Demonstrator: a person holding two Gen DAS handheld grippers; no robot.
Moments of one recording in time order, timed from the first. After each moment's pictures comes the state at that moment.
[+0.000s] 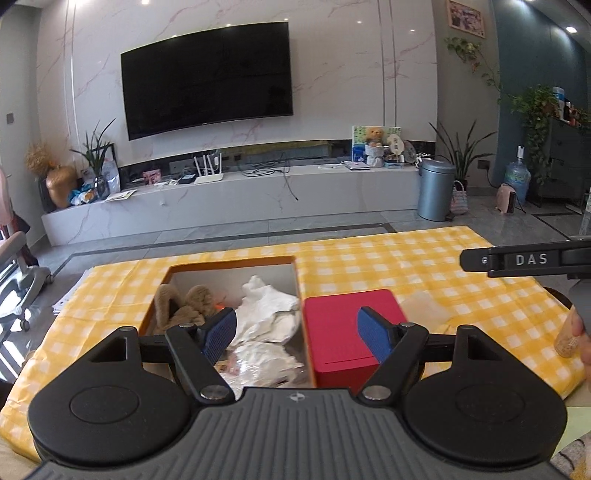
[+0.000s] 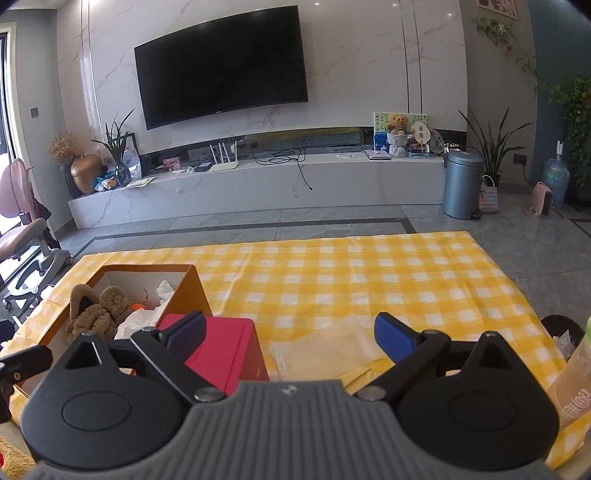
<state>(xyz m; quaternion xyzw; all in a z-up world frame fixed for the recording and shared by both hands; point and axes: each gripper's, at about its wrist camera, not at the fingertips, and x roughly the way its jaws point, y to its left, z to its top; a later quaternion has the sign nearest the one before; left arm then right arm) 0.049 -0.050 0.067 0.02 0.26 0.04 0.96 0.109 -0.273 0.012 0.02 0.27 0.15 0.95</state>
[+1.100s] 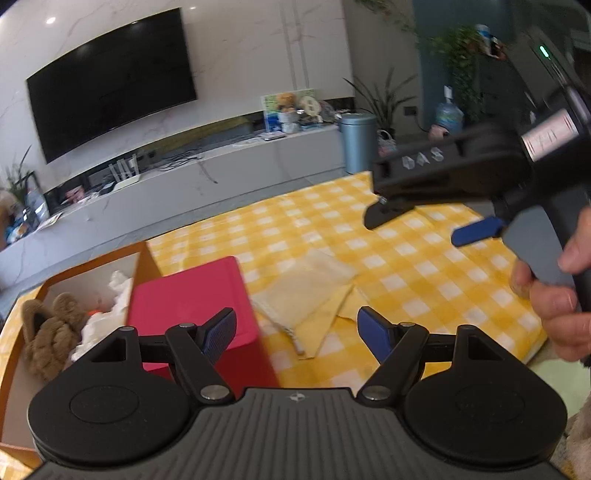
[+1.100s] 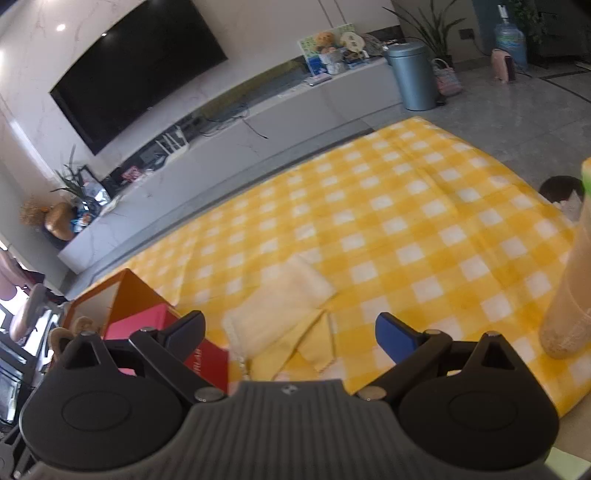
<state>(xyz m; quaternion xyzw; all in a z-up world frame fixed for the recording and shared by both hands) 0.089 -0.176 -0.014 0.11 0.30 -0.07 0.95 0.161 -0.372 -0.052 0.19 0.38 0.10 0.90</state>
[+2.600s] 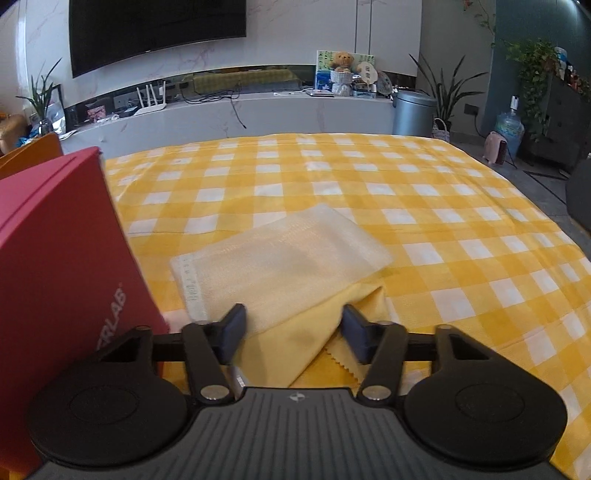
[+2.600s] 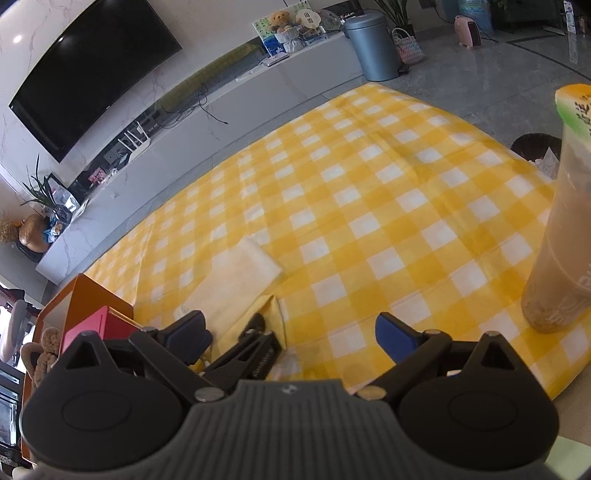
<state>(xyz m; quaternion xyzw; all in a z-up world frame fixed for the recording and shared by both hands) 0.208 -0.187 -0.123 0.00 0.35 0.02 0.94 0.175 -0.403 -0.086 0.22 0.42 0.07 0.88</state>
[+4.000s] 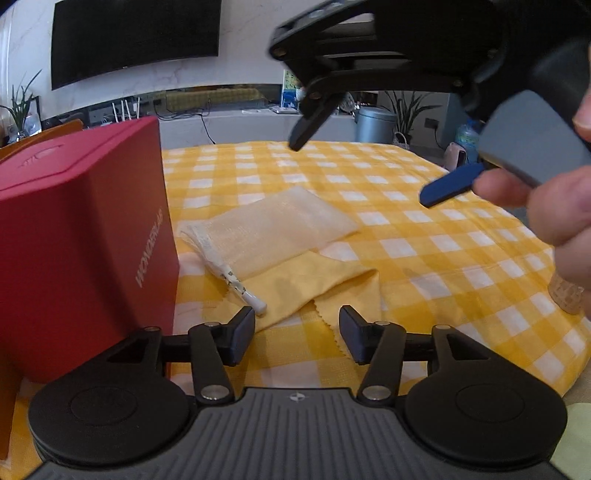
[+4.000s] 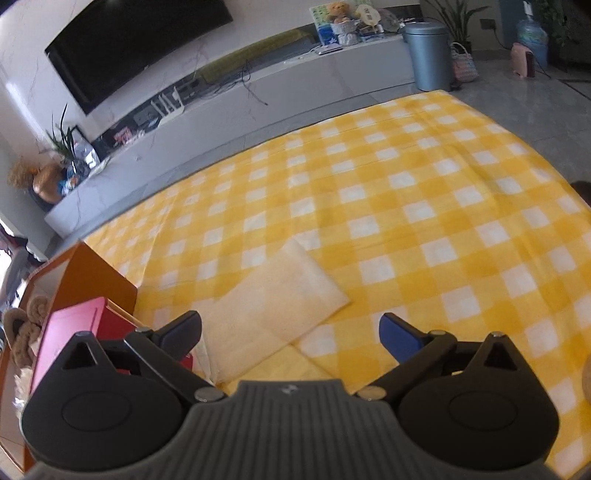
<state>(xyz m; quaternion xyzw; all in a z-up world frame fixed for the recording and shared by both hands) 0.144 -0.181 -0.132 -0.01 0.31 -0.05 0.95 0.231 -0.346 -0.104 0.13 0.42 0.13 0.89</state>
